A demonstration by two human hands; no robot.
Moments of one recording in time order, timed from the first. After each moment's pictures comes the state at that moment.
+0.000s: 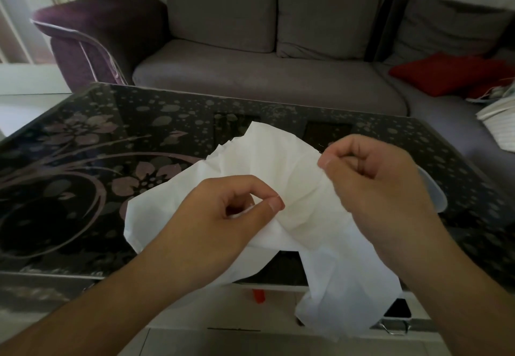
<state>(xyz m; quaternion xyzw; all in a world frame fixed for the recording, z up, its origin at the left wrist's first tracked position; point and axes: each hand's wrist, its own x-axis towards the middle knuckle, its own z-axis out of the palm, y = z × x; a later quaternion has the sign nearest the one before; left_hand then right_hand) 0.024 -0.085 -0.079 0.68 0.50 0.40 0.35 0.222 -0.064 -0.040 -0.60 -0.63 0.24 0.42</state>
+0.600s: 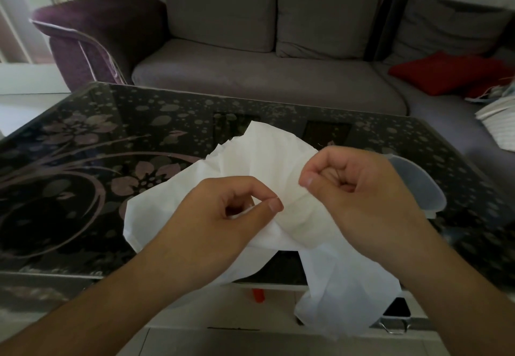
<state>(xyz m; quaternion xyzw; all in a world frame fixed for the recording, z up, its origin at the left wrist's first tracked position) 0.024 -0.086 -0.081 0.68 0.51 0.39 0.35 0.219 -0.067 -0.043 -0.57 -0.71 0.24 0.34</state>
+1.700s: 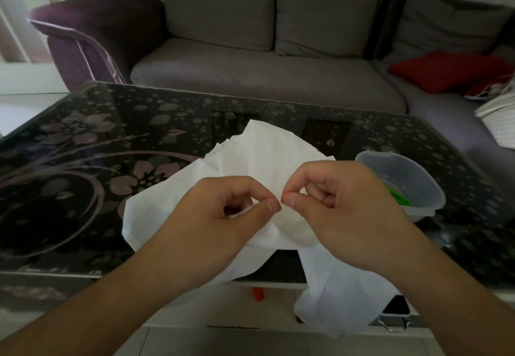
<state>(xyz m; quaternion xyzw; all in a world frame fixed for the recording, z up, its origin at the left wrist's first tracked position) 0.023 -0.085 -0.082 0.68 0.51 0.38 0.36 0.218 -0.066 -0.051 -0.53 -0.78 0.20 0.26</state>
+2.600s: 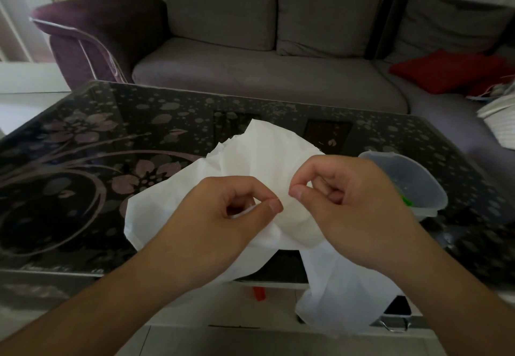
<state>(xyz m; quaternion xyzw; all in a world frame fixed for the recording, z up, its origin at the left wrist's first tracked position) 0.024 -0.084 -0.083 0.68 0.52 0.38 0.36 0.219 -0.067 -0.051 -0.53 -0.77 0.20 0.30</state>
